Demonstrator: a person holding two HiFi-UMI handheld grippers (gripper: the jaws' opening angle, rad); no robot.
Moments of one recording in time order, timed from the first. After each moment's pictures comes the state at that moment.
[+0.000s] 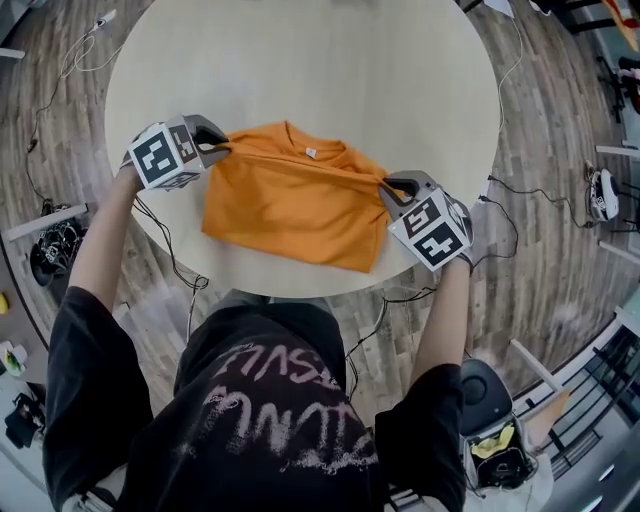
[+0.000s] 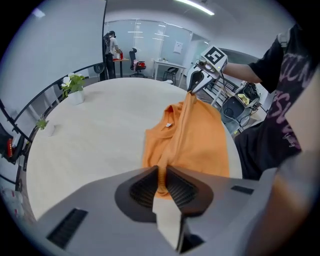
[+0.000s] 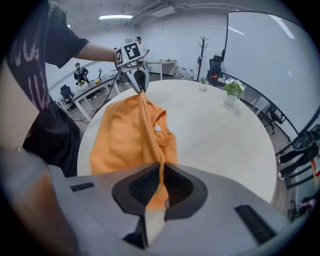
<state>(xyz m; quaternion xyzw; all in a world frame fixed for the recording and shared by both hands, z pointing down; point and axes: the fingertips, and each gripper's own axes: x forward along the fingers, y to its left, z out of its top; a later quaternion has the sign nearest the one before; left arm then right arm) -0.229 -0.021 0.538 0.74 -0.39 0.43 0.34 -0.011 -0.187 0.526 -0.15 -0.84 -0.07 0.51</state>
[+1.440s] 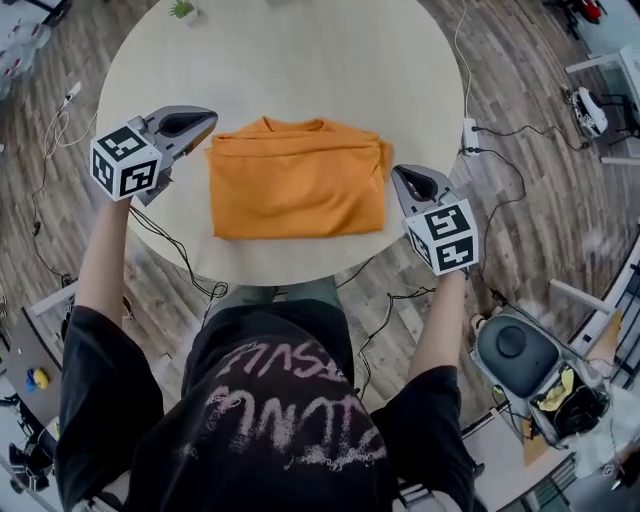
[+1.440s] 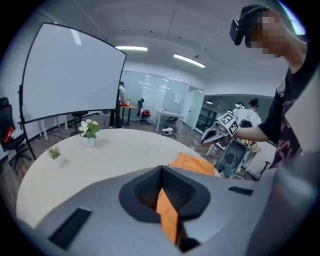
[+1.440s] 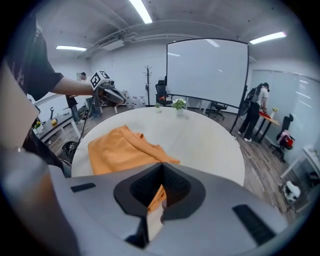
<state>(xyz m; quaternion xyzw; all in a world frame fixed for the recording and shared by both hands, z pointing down) -0.237 -0.080 0.415 0.82 -0.48 0.18 0.24 0.048 -0.178 0.464 0.13 -0.92 0.05 0.37</state>
